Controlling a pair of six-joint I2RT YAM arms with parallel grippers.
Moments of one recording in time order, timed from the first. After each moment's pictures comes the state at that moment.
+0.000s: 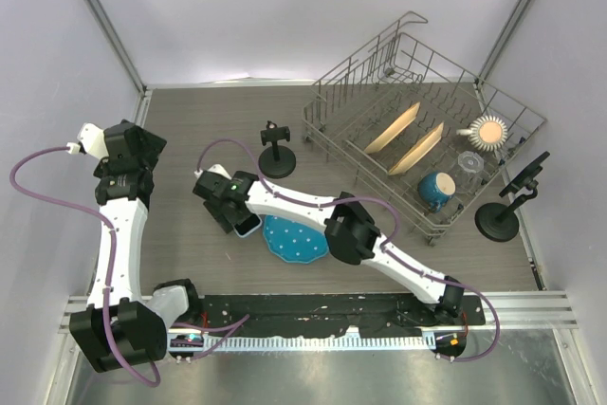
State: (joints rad) left arm 0.20 1.06 0.99 -0.49 -0.35 -0.81; right arm 1.16 2.61 2.46 -1.02 0.29 0.37
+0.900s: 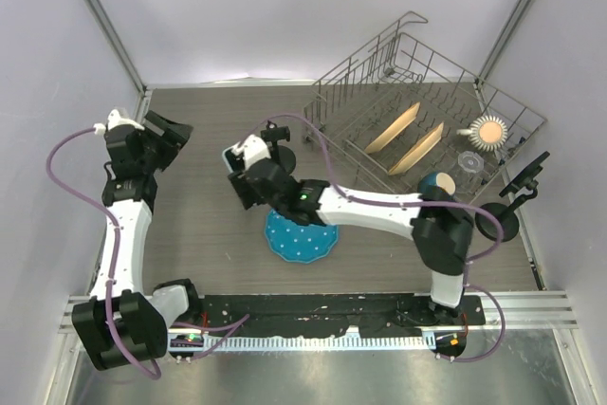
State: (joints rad) left arm 0.21 1.07 0.92 -0.28 0.09 -0.76; right arm 1.14 1.92 1.51 -0.11 0.44 0.21
